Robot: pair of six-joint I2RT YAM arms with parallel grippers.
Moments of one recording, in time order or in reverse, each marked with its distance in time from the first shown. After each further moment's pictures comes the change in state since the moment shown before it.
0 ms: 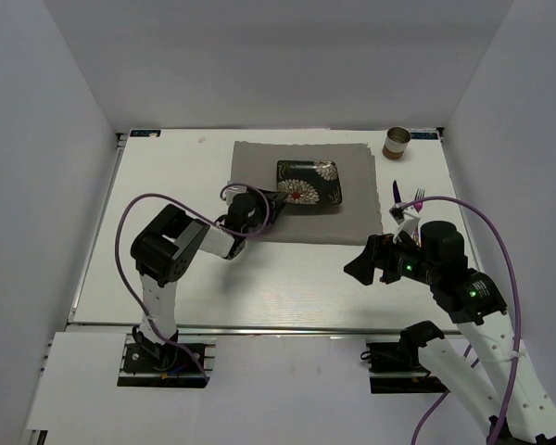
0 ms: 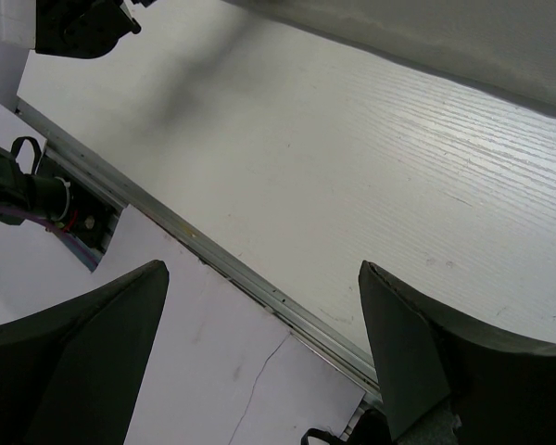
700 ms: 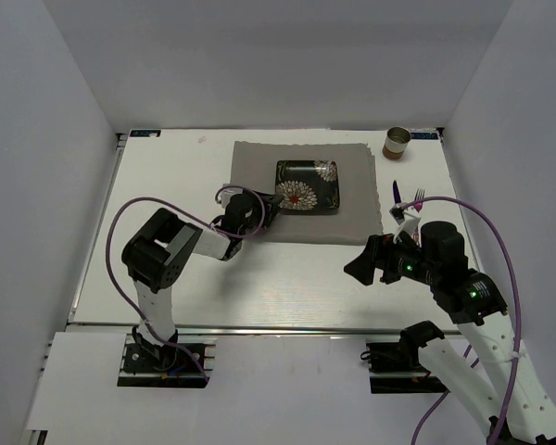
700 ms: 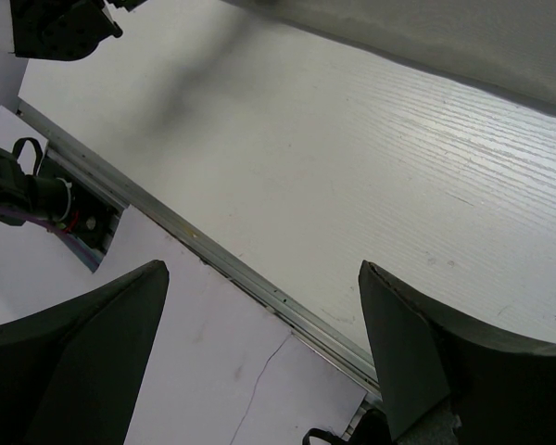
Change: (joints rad) left arm 0.005 -0.063 -0.039 -0.093 -0.017 -0.003; right arm 0.000 -0.003 0.000 0.000 0.000 0.005
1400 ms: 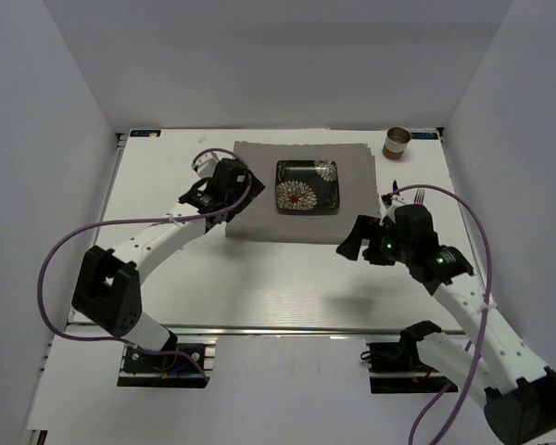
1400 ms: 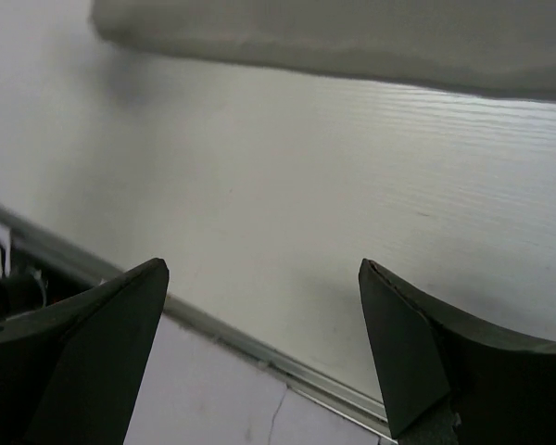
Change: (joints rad) left arm 0.013 -0.401 0.317 -1.083 -0.232 0.379; right arm 0.000 0.205 -0.066 0.185 0.130 0.151
